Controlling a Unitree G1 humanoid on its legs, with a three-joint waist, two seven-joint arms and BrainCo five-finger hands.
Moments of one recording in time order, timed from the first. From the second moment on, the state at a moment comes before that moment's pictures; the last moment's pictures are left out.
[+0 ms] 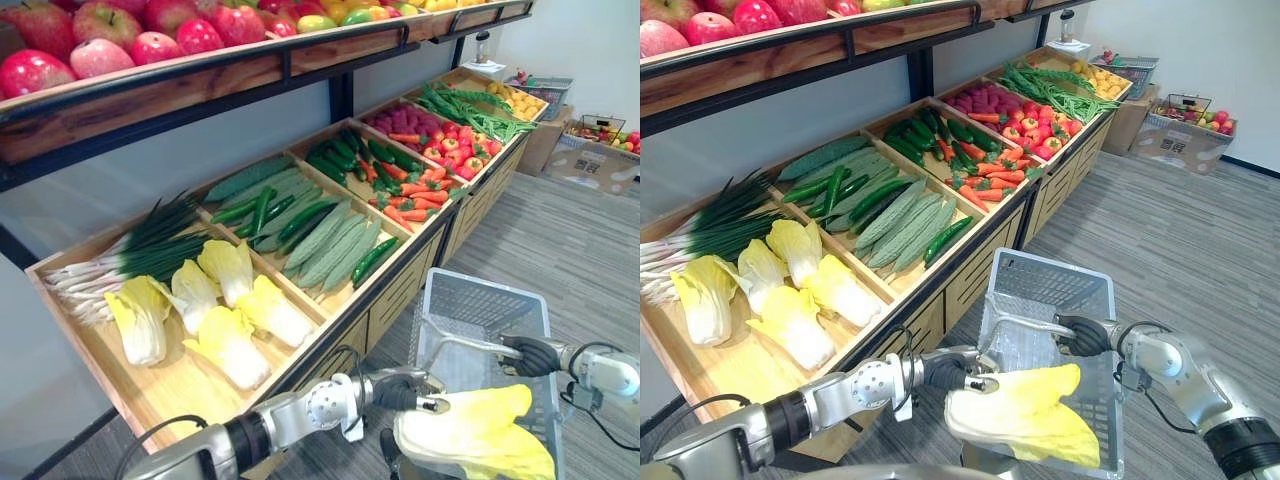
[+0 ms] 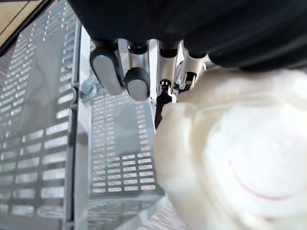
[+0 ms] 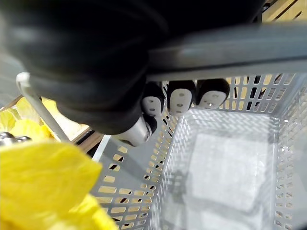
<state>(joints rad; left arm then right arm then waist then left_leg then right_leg) -0.41 0.41 -1.09 0.33 0.06 -0.38 -0.10 0.04 -0.94 0.15 0.16 -0.23 -0.39 0.60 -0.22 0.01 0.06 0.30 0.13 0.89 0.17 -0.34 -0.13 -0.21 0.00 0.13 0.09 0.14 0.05</state>
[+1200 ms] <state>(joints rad) -0.44 0.26 -1.06 0.43 0.17 -0.28 -0.05 0.02 -0.94 0.20 0.18 -0.18 -0.33 0.68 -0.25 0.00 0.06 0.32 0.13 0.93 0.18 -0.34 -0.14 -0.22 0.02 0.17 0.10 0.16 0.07</state>
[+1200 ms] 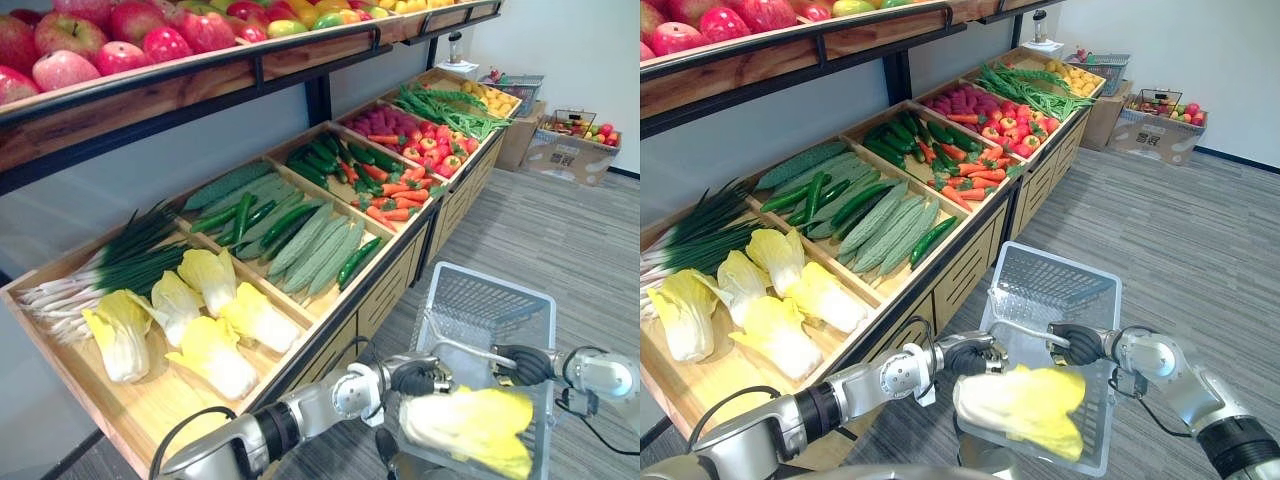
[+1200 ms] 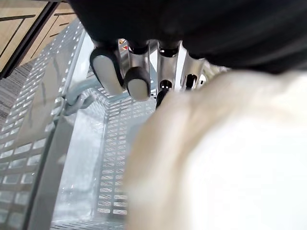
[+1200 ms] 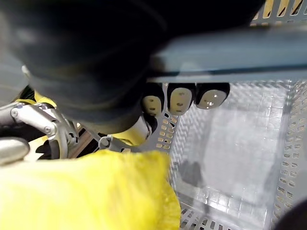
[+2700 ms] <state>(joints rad) -0.25 0.45 -0.83 -0.12 0.04 -0.32 -0.08 0.12 -0.69 -0.04 0.57 -0.20 -0.17 0.56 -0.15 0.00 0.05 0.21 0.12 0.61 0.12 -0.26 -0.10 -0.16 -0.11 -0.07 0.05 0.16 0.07</state>
